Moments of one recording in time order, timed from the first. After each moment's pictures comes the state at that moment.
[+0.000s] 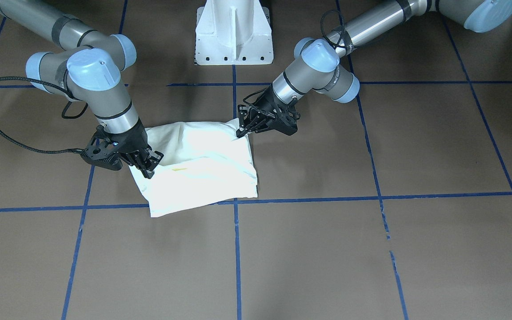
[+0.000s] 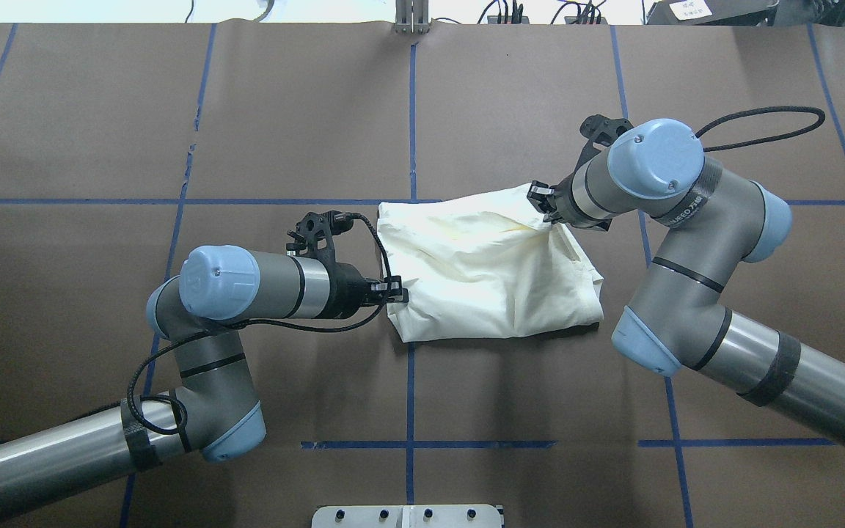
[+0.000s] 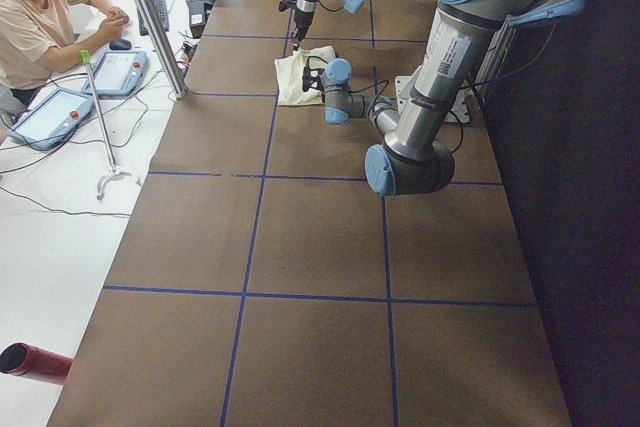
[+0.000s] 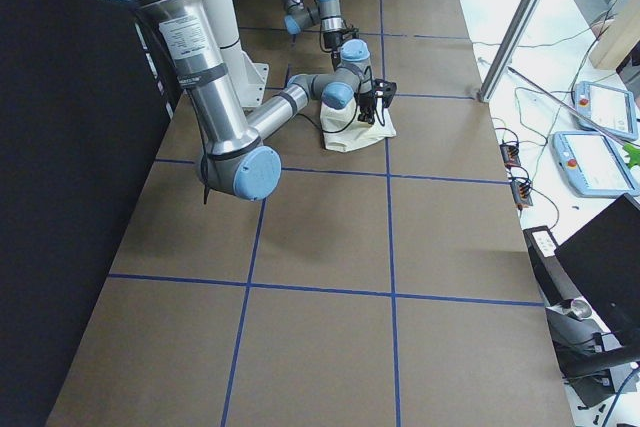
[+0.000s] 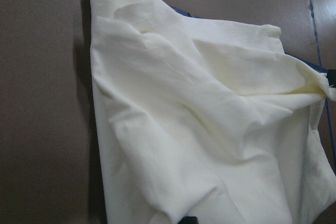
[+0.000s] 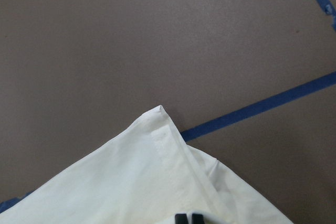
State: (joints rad) left arm -0.44 -2.15 -1.42 -2.61 -1.81 -1.48; right arm 0.68 -1.12 1.65 -1.24 1.82 1.51
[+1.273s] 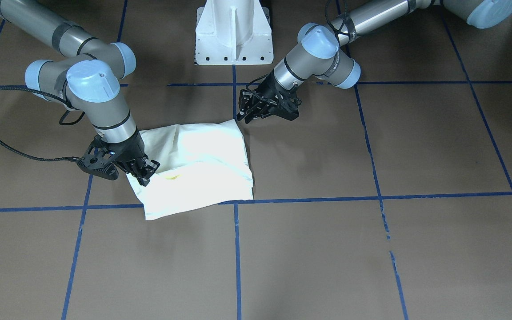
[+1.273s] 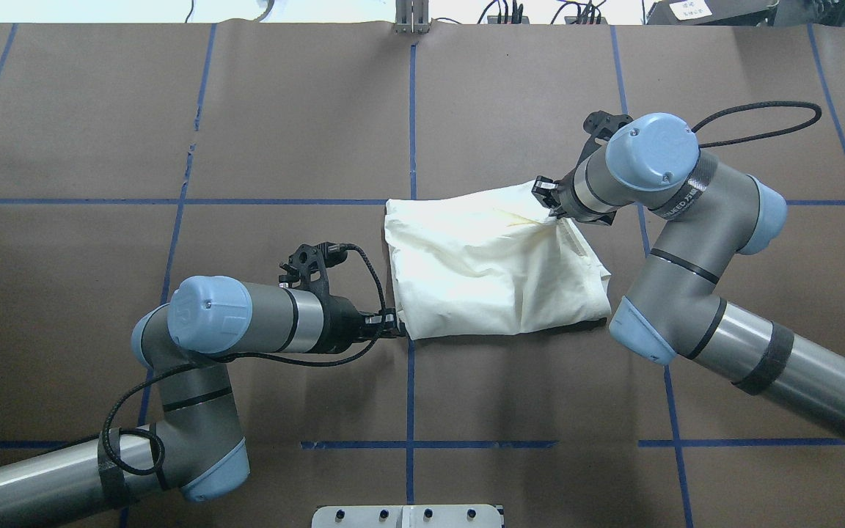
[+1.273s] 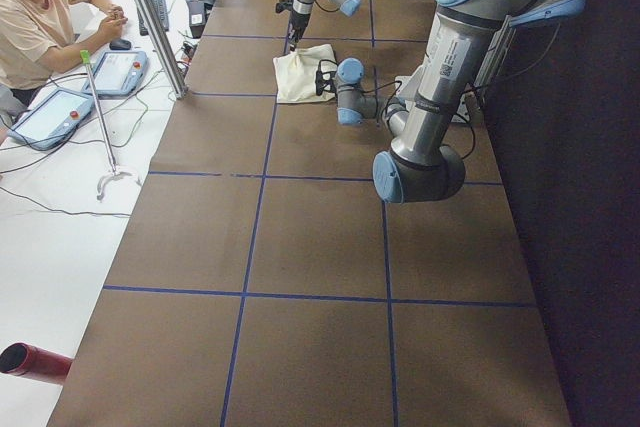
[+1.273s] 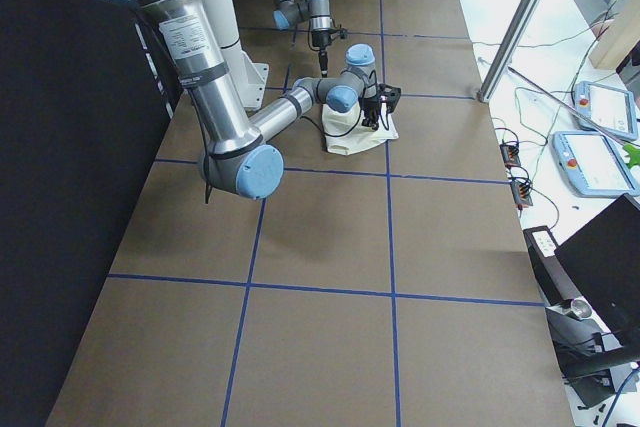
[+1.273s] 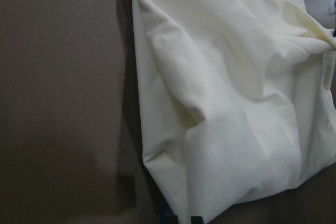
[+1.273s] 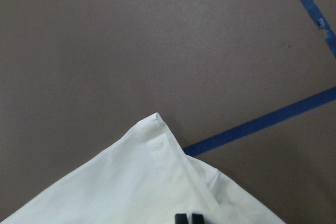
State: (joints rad) left arm -0.38 -2.08 -1.53 -2.53 -1.80 -1.55; right arm 0.69 -1.11 1.61 -1.24 1.82 1.51
